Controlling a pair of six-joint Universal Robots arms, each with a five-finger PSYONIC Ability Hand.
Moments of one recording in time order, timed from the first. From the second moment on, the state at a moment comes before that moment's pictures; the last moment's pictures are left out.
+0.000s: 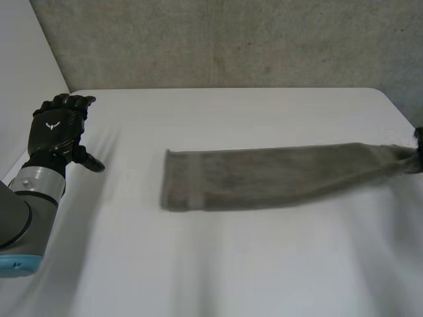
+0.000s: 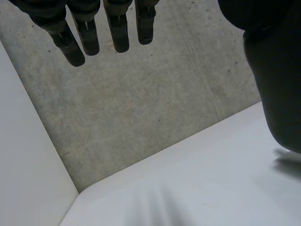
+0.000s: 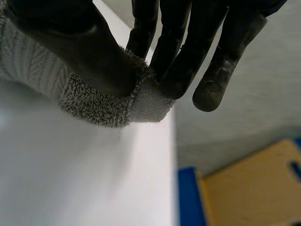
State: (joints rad) left arm 4.56 -1.82 -1.93 3.87 -1.47 3.25; right arm 1.46 -0.98 1.38 -0.22 1.59 2.54; left_hand 0.25 0.24 0.24 0.24 0.07; right_hand 1.32 1.31 1.33 1.34 1.16
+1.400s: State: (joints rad) left arm 4.52 -1.82 -1.95 3.87 -1.47 3.26; right arm 1.90 -1.00 1.61 -0.25 1.50 2.53; left_hand 0.25 0.24 0.24 0.24 0.07; right_hand 1.12 1.21 1.33 1.34 1.15
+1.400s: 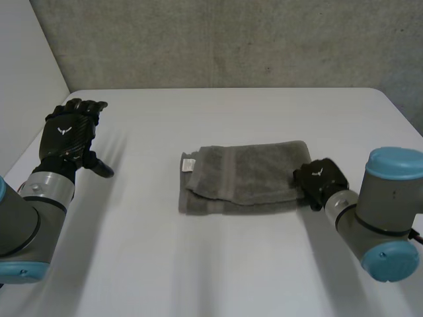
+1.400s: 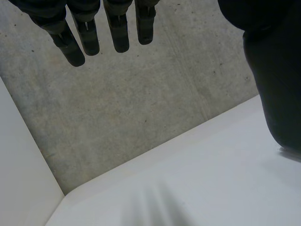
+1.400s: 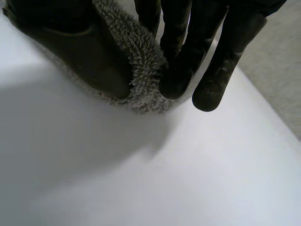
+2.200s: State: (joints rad) left arm 4.32 -1.98 -1.61 3.82 -1.52 3.25; right arm 2.32 -0.99 1.31 -0.18 1.39 2.57; left_hand 0.24 0.24 0.23 0.24 0.07; right_hand 0.23 0.24 0.25 0.25 0.06
